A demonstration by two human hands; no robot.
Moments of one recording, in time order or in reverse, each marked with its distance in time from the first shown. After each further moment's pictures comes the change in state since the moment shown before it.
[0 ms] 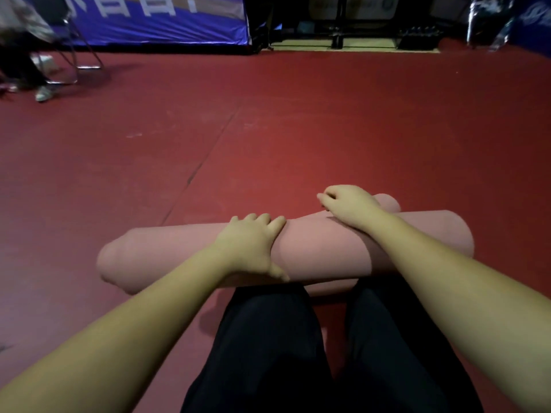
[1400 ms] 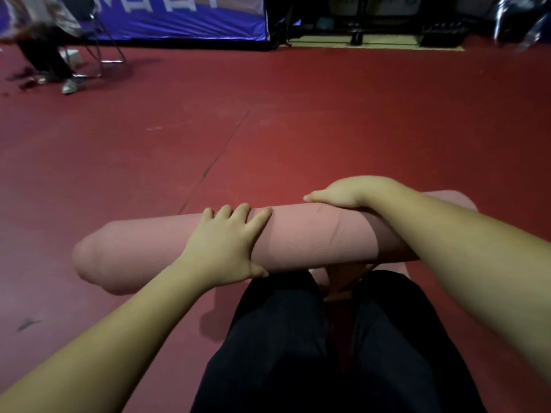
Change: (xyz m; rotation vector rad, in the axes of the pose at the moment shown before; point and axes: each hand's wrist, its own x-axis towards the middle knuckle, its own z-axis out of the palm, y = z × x) left_hand -0.077 -0.030 0.003 0.161 0.271 -0.103; right_hand -0.001 -0.065 -0.037 -0.179 -0.483 -0.005
